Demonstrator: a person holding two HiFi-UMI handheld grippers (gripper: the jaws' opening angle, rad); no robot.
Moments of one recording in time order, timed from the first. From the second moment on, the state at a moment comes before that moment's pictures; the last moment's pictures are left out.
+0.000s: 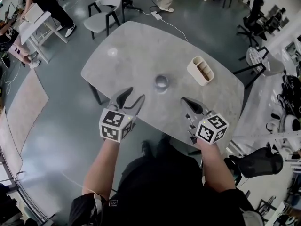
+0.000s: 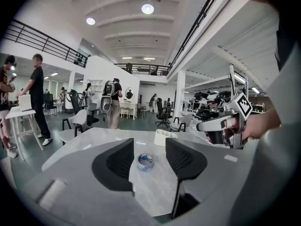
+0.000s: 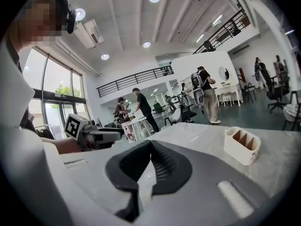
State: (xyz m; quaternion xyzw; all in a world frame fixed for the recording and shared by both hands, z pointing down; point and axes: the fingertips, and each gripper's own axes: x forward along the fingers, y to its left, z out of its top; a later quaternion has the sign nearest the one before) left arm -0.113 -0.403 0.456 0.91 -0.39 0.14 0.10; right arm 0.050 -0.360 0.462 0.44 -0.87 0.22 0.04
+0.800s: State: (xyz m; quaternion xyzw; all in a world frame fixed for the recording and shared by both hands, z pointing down) left arm 0.016 -0.499 0.577 0.91 -0.25 0.31 0.09; right arm 0.122 -0.442 0.523 0.45 -0.85 0.28 0.02
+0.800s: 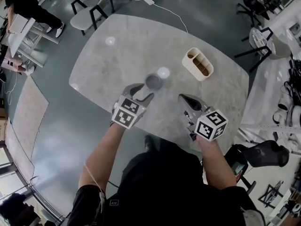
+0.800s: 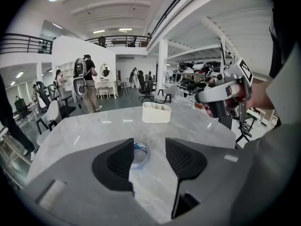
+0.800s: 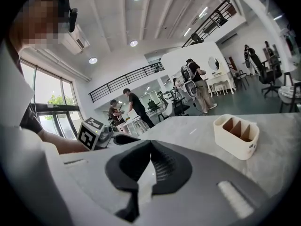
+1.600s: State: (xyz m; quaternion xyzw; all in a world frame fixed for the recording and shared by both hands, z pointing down) left arm 0.064 -0.517 0.708 0.85 -0.11 0.51 0.04; right arm 0.183 -0.439 0.571 0.48 -0.82 0.32 0.03
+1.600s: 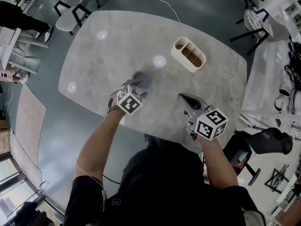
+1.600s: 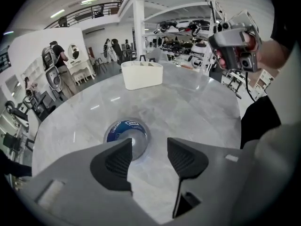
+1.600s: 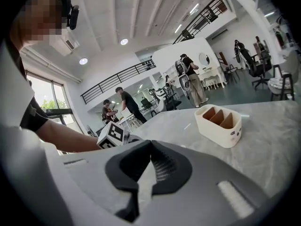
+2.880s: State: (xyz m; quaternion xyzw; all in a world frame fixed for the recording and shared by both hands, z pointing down) left arm 0.073 -0.520 0.738 0.80 -0.04 0.59 -0.03; right arm 0.214 -0.434 0.577 0.49 -0.81 0.33 0.03
